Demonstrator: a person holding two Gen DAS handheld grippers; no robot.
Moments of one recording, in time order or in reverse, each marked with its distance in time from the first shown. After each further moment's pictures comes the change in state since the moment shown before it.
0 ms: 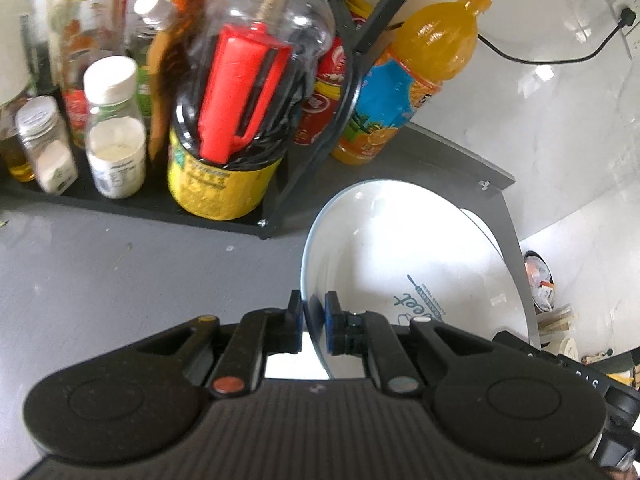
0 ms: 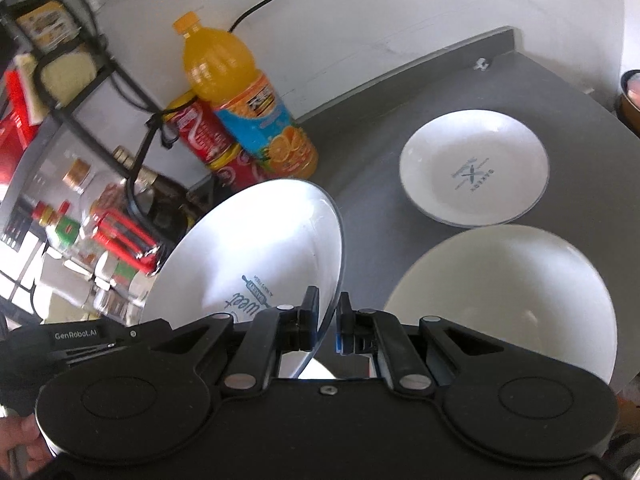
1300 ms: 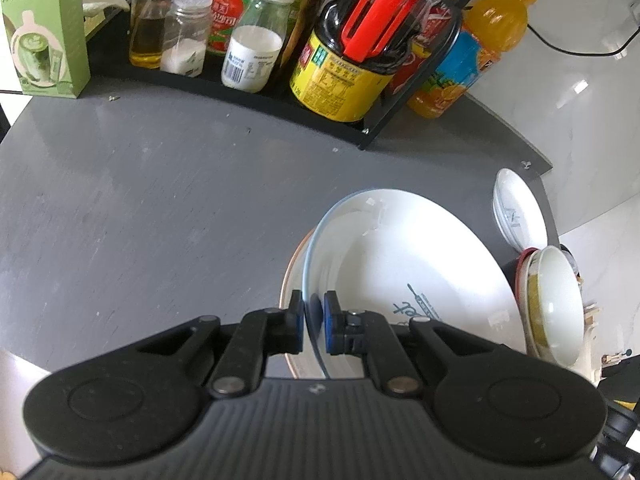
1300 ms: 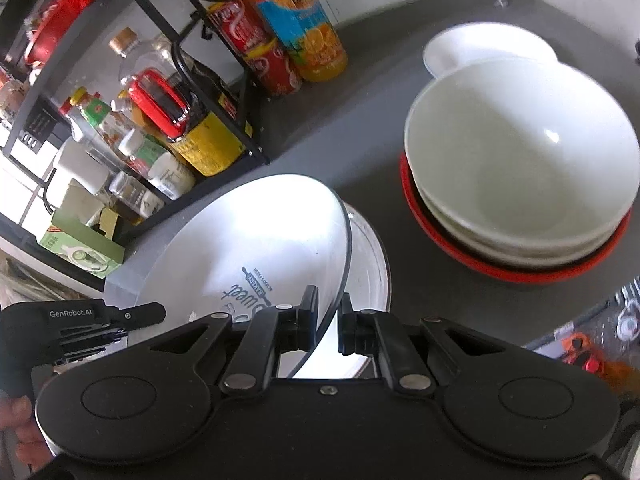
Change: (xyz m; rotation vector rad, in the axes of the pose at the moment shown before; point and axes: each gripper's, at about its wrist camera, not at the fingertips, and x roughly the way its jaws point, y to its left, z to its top) left arm -0.046 0.065 -0.105 -0.097 0.012 0.093; right arm -0.013 0.006 -0.108 -0.057 0.121 0.034
